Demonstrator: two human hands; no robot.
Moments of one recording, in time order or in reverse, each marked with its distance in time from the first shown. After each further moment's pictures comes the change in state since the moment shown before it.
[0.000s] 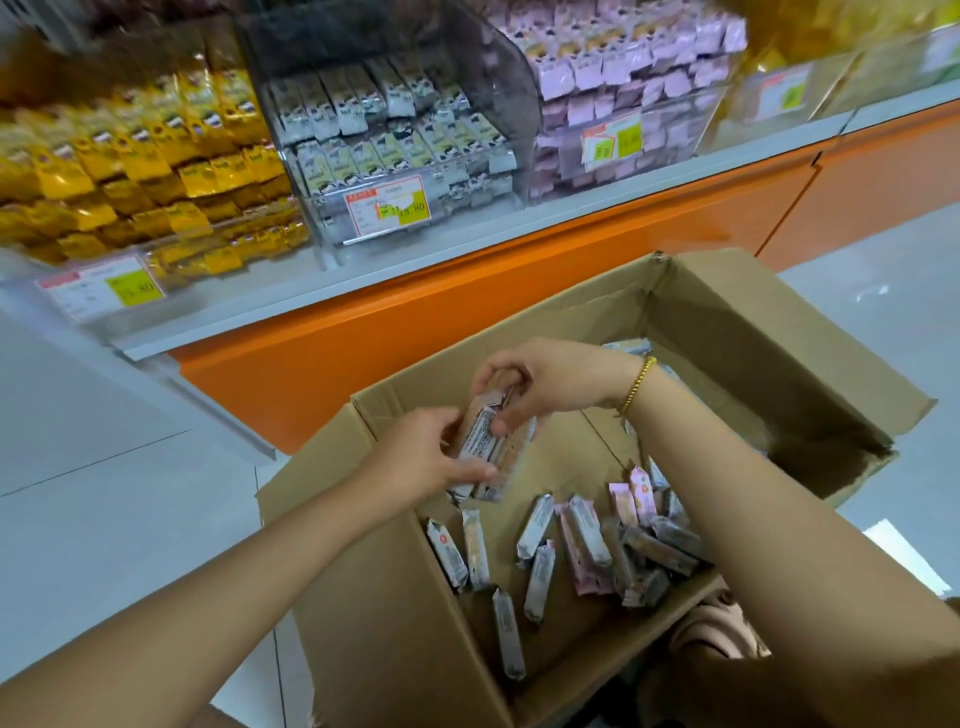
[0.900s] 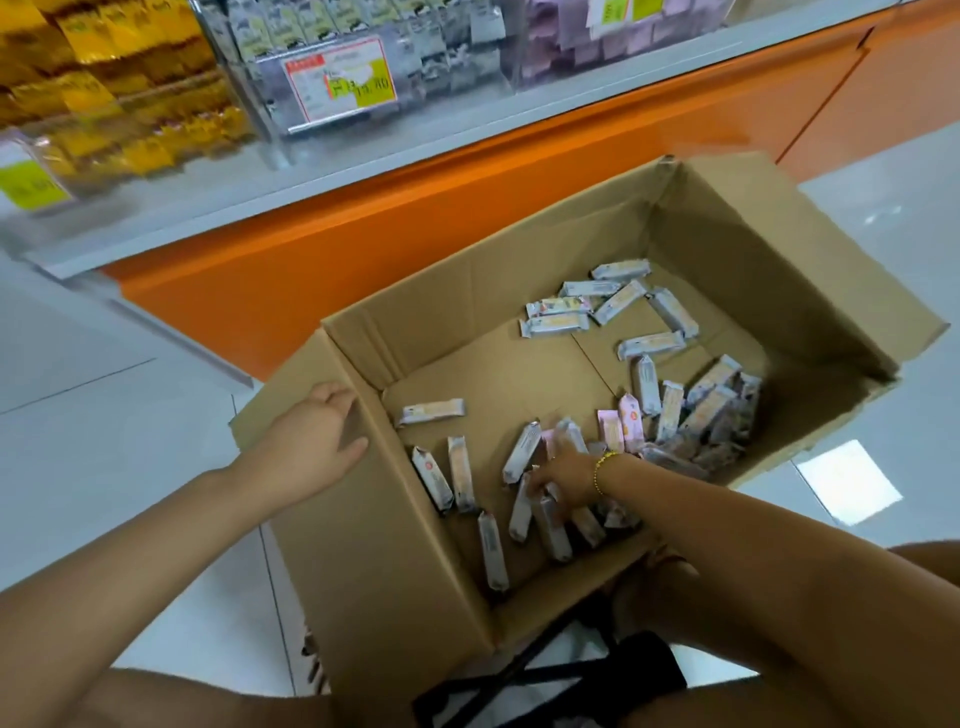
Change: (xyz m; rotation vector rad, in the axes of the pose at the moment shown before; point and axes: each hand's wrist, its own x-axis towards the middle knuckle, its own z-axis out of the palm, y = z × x) left_hand -0.017 -0.091 -0.004 0.610 -0.061 -0.133; right_hand 0.018 0.207 0.150 -0.536 -0.402 0.391
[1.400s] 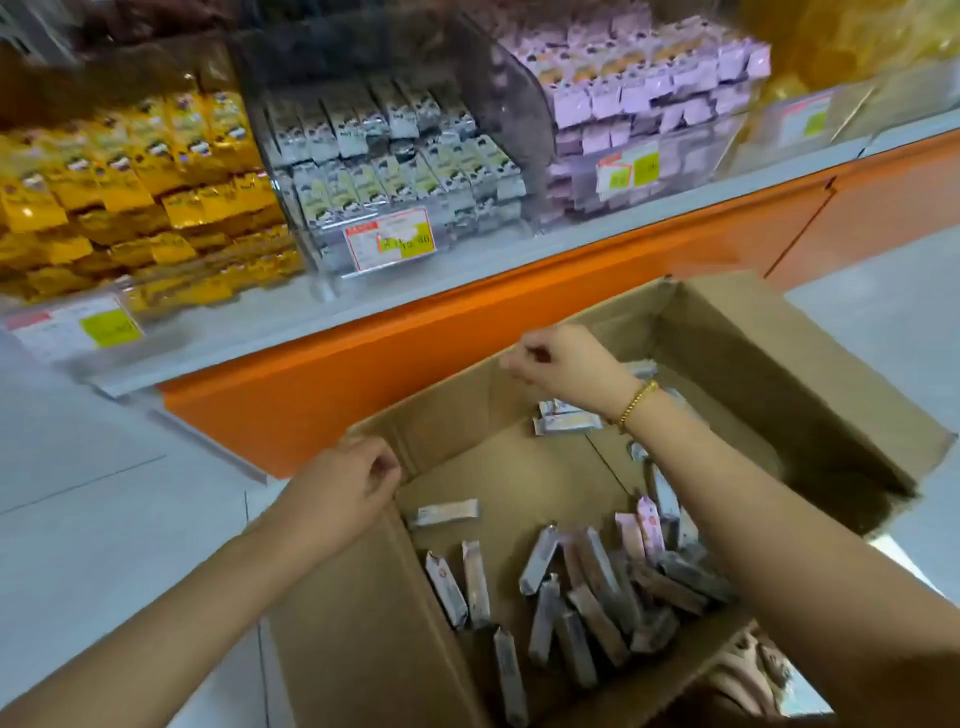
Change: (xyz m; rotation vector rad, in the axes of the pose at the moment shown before) left_hand 0.024 0.002 -0.045 -0.189 0.319 0.136; right_hand -0.103 -0.041 -0.221 0.381 1.029 -0.228
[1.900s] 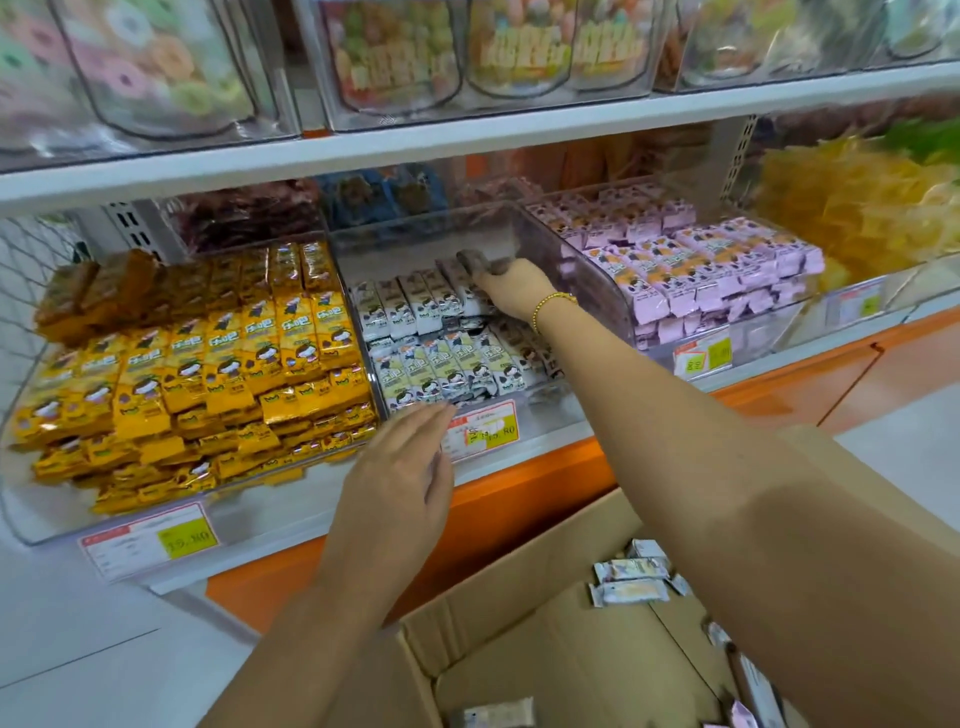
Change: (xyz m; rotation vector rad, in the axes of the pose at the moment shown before) left_hand 0.097 0.011 -0.102 -0.061 0.607 0.195; right_hand 0.260 -0.101 -0.079 0.028 0.200 0.225
